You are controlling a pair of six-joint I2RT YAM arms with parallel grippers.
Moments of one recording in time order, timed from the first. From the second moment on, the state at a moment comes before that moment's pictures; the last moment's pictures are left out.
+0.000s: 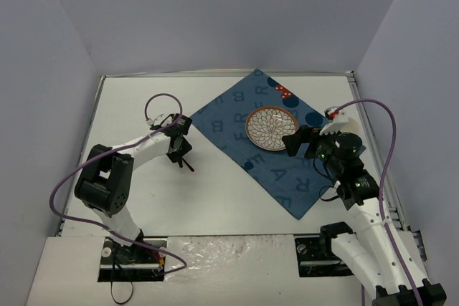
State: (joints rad) left arm -0.42 1.70 1.04 -0.51 -0.31 -1.07; right arm 0.20 0.72 0.64 -0.19 -0.21 0.31
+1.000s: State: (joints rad) left arm -0.40 1.74 1.06 -0.51 -0.29 -1.09; right arm 0.22 0.69 0.63 -0.19 -0.21 0.29
